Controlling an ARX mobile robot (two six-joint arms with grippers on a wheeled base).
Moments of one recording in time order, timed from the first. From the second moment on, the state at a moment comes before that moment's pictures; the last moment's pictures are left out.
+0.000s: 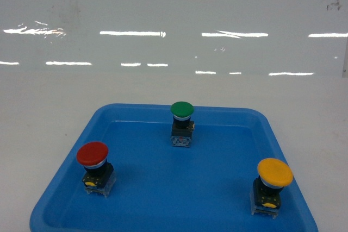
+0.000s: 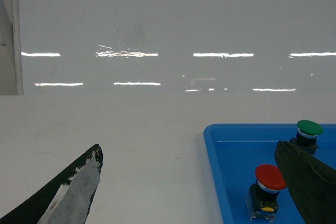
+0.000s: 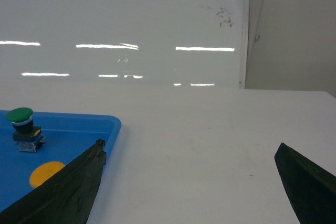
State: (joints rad) left arm 0.00 0.01 0.01 0.00 0.00 -0.01; right arm 0.00 0.00 0.01 0.00 0.00 0.00
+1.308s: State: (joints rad) left arm 0.00 0.01 0.01 0.00 0.00 -0.01; right arm 0.00 0.00 0.01 0.00 0.00 0.00
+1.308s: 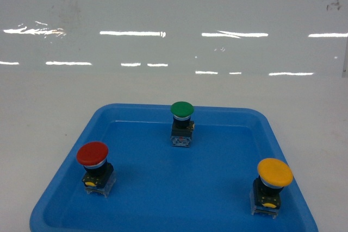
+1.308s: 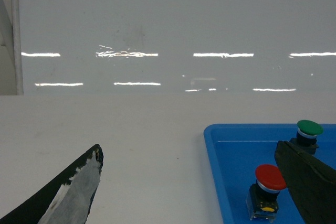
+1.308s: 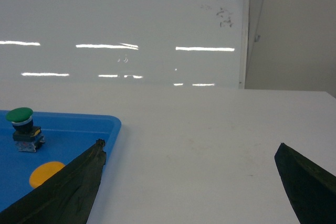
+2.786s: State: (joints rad) left arm -0.26 1.05 0.26 0.51 0.01 0.00; right arm 0.23 1.13 0.44 0.27 -0.25 0.00
